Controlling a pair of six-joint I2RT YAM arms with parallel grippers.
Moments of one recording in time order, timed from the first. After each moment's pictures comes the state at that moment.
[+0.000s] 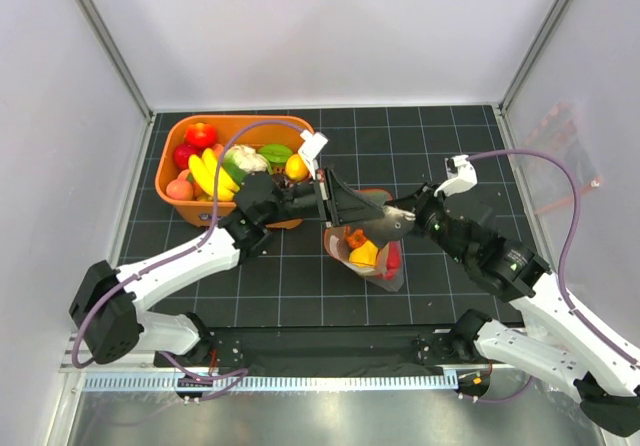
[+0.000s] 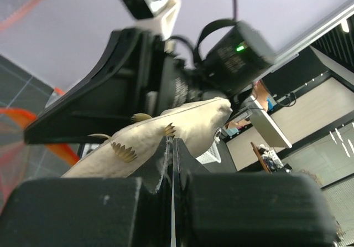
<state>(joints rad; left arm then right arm) -0.86 1.30 0.96 0.66 0.62 -1.05 0.76 0.76 0.94 -0.49 0.29 0.80</state>
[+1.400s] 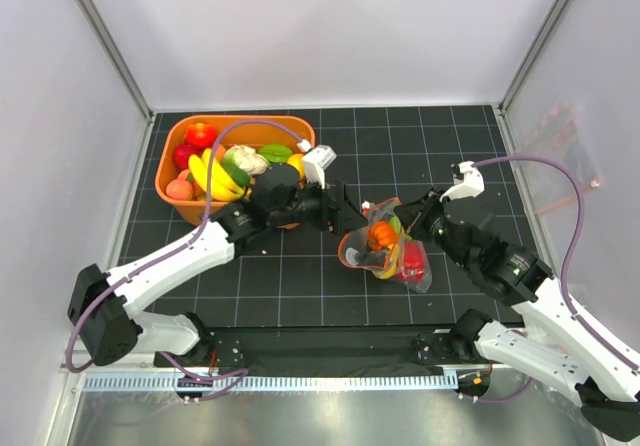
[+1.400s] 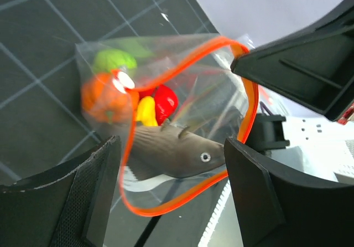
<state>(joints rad) -0.85 1.31 1.04 -0.06 0.30 -0.59 0.75 0.72 0.90 -0.55 0.35 0.80</state>
